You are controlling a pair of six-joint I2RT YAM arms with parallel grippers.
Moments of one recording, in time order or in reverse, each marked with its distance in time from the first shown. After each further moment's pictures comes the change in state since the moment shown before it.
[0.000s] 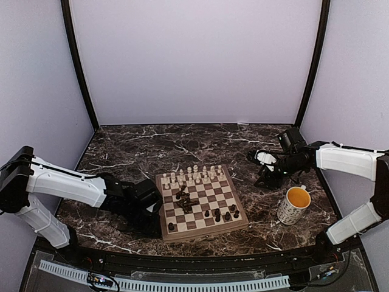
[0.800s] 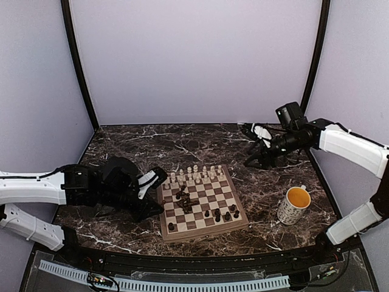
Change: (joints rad) left arm -0.009 -0.380 0.005 0.058 -0.107 0.590; right arm 0.037 -0.005 0.238 -0.127 -0.165 0.053
